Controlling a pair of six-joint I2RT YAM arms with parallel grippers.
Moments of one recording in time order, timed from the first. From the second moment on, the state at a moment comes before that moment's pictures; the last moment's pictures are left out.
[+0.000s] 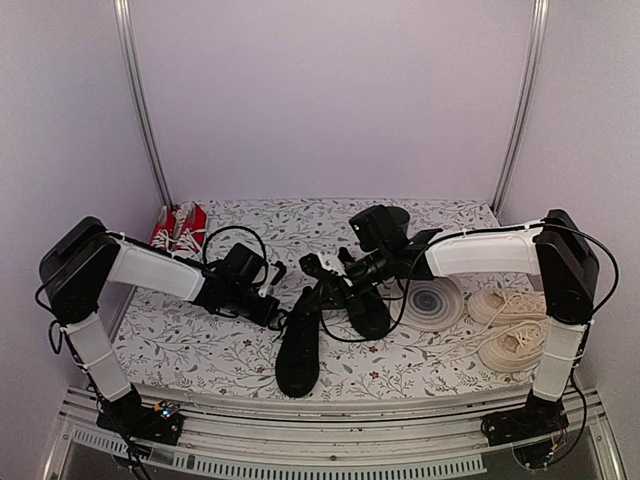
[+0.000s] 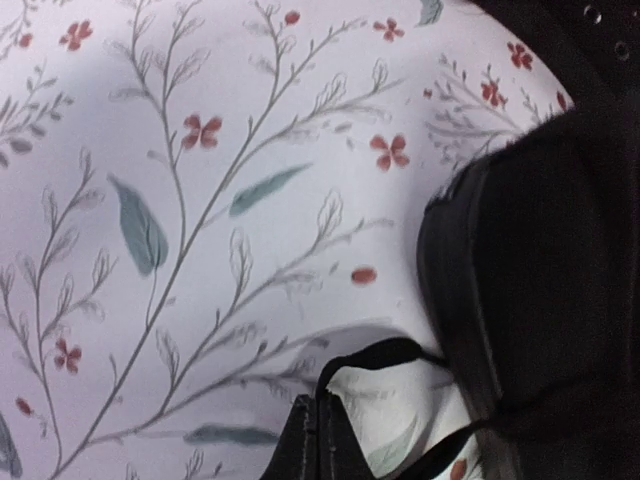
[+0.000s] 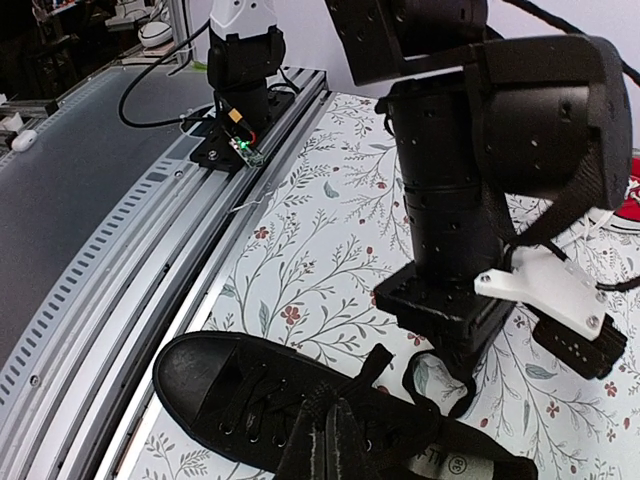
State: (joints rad) left arm -0.69 1.78 0.86 -0.07 0.05 -0.18; right arm 0.86 1.90 1.32 -0.12 -0.87 -0.64
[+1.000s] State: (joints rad) left arm -0.91 1.20 0.47 0.38 0.50 0.25; right arm 0.82 1.97 1.43 -0.20 -0.81 -0.43
